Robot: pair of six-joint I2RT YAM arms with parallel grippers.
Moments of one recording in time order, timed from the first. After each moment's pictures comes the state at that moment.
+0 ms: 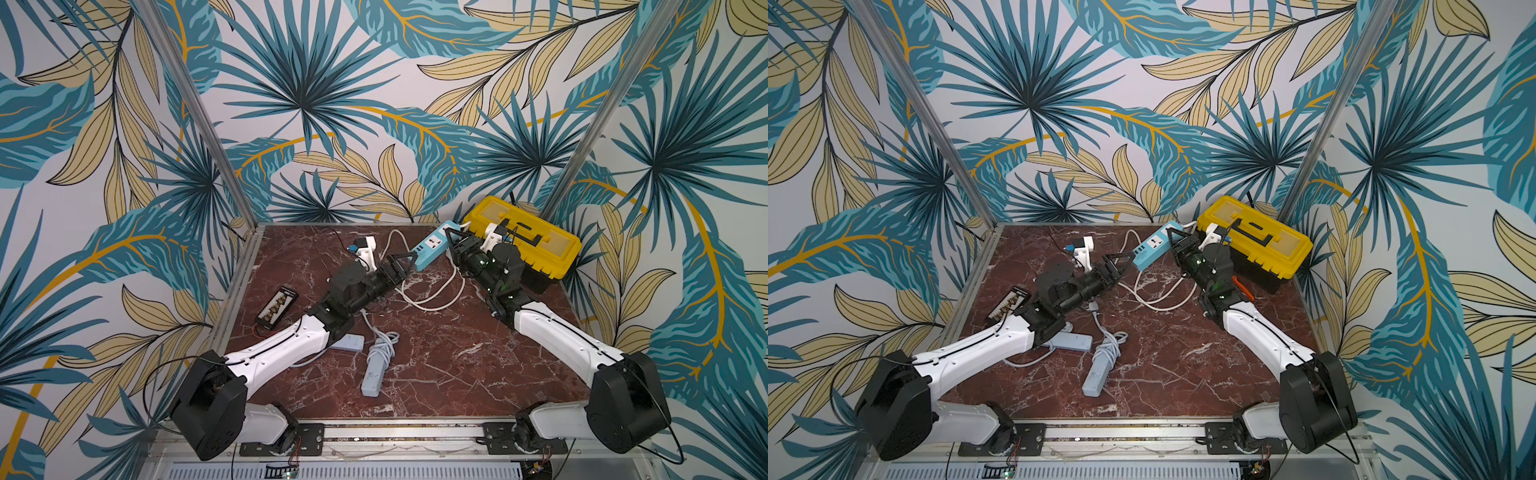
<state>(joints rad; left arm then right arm) -0.59 1.34 0.88 0.43 0.23 -1.19 0.33 1.37 0.94 0.39 -0.12 1.23</state>
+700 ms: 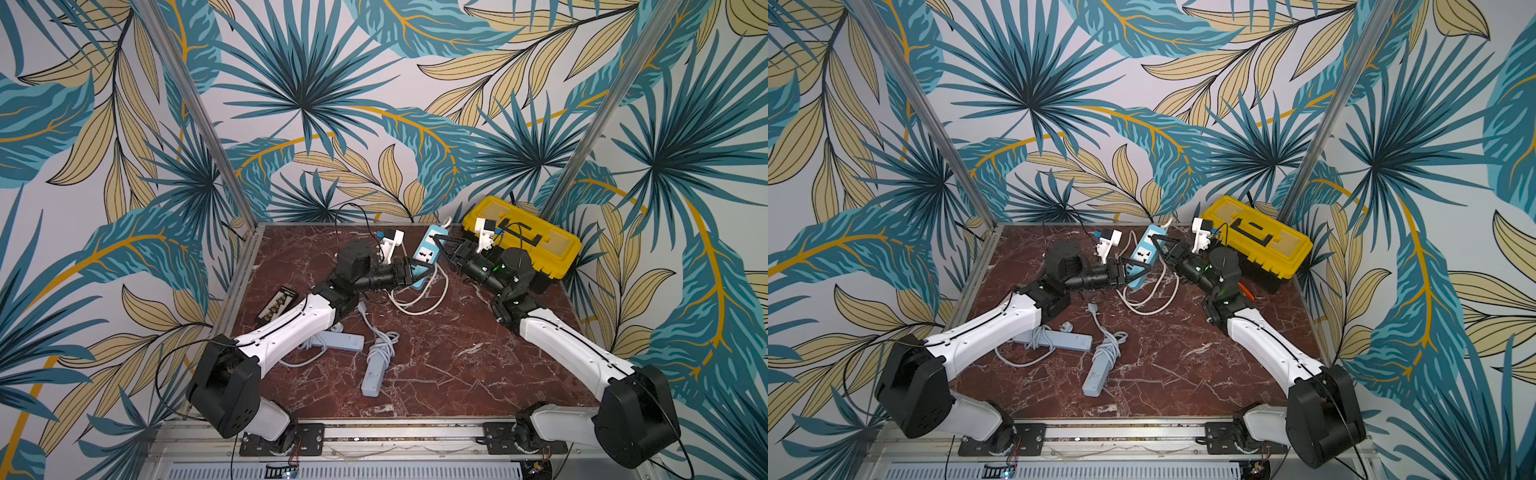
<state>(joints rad) -0.60 1.49 1.11 0.25 0.70 -1.01 0.35 1.30 0.88 0.56 -0.43 1.20</state>
